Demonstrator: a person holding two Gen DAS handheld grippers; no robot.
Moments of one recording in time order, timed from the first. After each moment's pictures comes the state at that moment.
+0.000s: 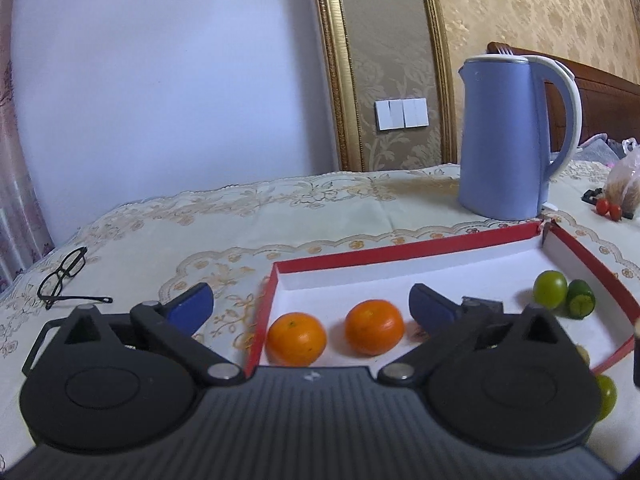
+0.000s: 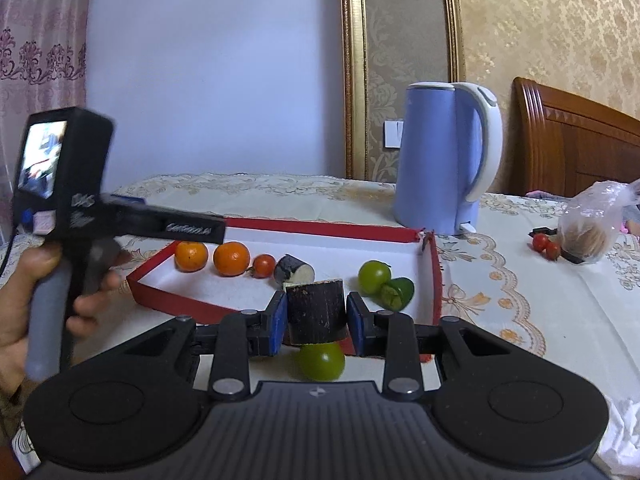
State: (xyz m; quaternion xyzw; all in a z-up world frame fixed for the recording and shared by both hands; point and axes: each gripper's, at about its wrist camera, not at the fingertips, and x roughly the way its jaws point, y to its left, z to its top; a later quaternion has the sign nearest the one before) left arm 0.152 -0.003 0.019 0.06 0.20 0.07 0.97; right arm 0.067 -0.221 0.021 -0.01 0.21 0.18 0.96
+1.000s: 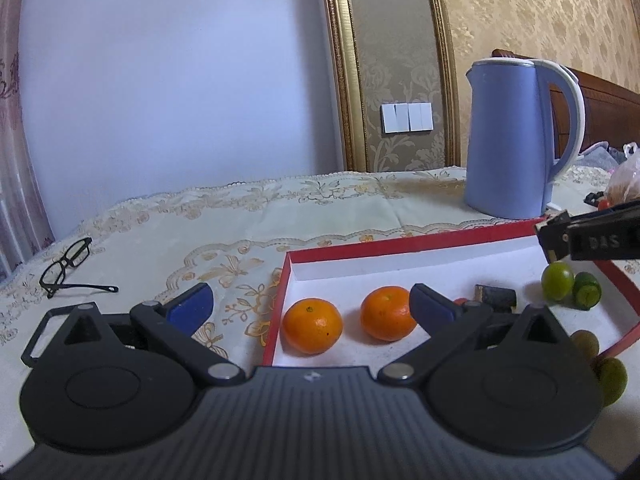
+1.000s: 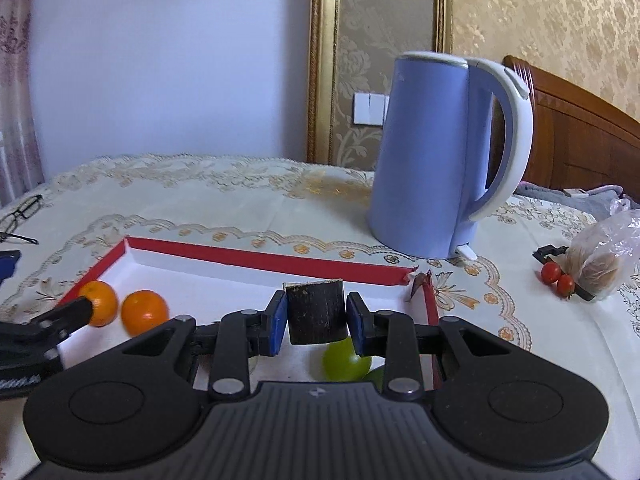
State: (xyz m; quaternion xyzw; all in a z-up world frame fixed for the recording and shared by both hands) left arm 0.141 0.010 0.010 0.05 0.19 0.07 0.98; right arm 0.204 -0.186 0.021 -0.04 0.28 0.11 0.95
